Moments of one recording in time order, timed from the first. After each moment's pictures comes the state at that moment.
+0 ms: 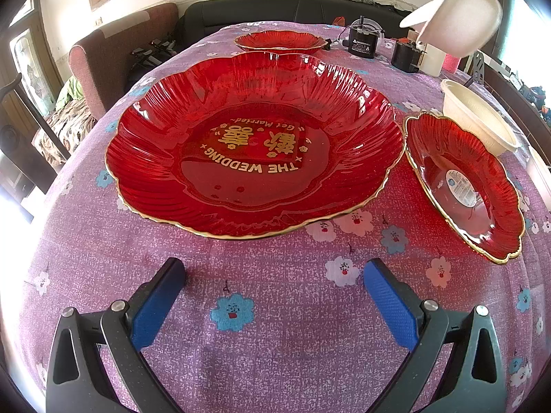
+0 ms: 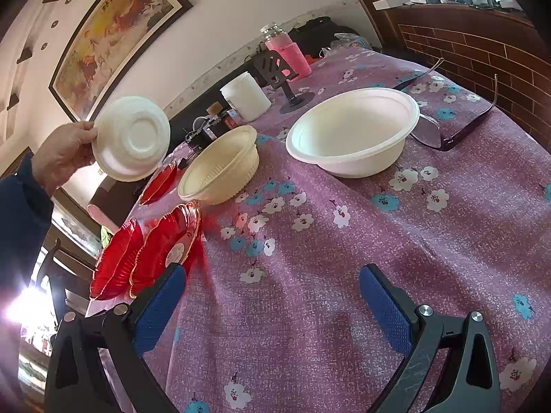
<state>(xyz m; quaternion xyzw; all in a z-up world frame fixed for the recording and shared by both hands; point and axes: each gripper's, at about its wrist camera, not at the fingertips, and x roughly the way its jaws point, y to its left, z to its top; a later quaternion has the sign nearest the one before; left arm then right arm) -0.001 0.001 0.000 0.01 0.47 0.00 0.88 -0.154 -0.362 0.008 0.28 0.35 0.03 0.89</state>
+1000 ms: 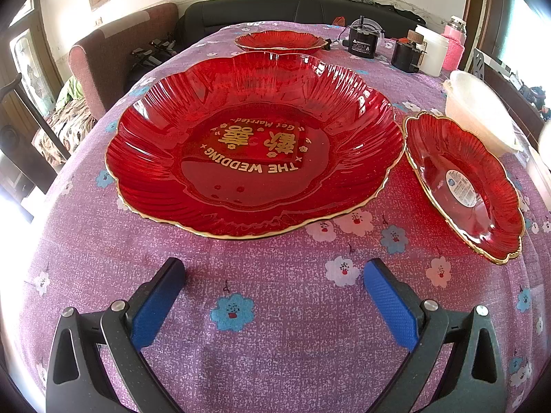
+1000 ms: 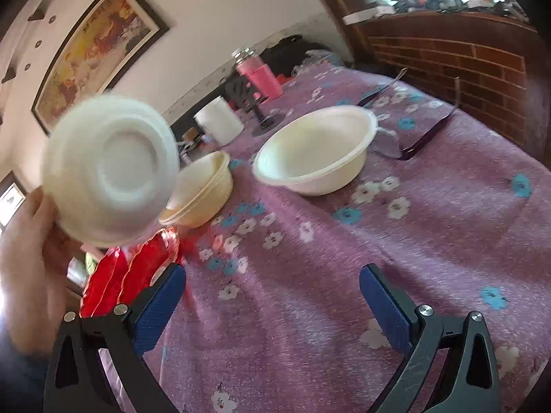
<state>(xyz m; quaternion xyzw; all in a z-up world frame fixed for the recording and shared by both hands) -0.001 0.001 0.000 0.01 0.47 0.00 0.88 -0.173 -0.378 0.014 0.30 0.32 -0.06 0.90</state>
